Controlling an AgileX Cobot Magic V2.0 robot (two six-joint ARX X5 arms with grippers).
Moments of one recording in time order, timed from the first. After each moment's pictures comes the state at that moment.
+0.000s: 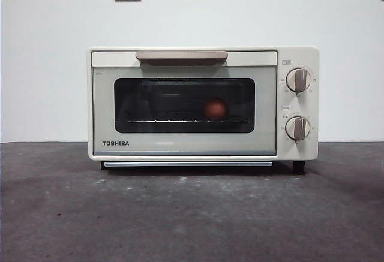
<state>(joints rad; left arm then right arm) -0.03 0.19 0.30 0.03 0.15 0.04 0.86 0.51 0.38 0.10 0.37 0.15</state>
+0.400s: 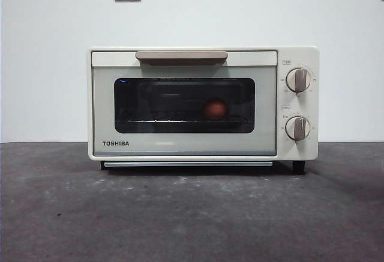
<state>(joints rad) 0.07 0.01 0.06 -0.02 0.13 0.06 0.86 0.51 0.38 0.10 0.37 0.15</state>
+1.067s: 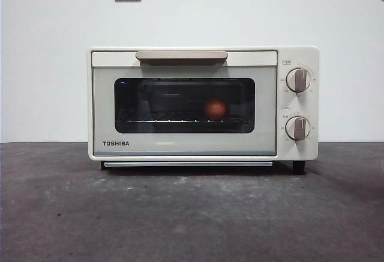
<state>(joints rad) 0.08 0.00 0.03 -0.17 0.13 0.04 0.86 0.51 0.38 0.12 0.37 0.15</state>
